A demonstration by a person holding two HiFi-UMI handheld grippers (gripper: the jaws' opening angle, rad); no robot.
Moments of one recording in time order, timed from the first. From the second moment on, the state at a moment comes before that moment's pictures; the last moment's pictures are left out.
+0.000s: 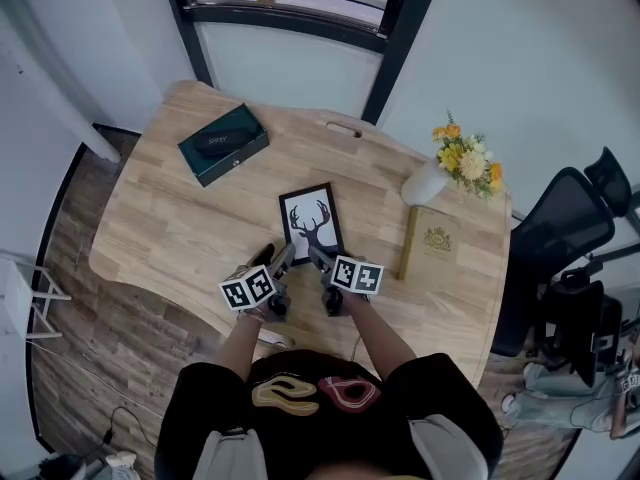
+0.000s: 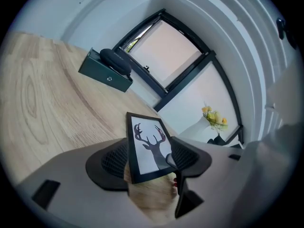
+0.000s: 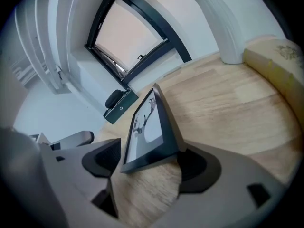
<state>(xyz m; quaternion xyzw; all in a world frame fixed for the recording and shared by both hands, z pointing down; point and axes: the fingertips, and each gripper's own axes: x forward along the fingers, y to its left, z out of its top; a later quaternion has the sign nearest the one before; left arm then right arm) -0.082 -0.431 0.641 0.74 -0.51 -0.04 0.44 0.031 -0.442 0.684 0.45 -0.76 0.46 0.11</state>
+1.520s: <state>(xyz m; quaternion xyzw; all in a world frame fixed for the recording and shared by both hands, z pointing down) -0.087 -0.334 0.593 0.81 -0.49 0.03 0.32 0.030 -0.339 0.640 0.44 -0.82 0.27 0.25</state>
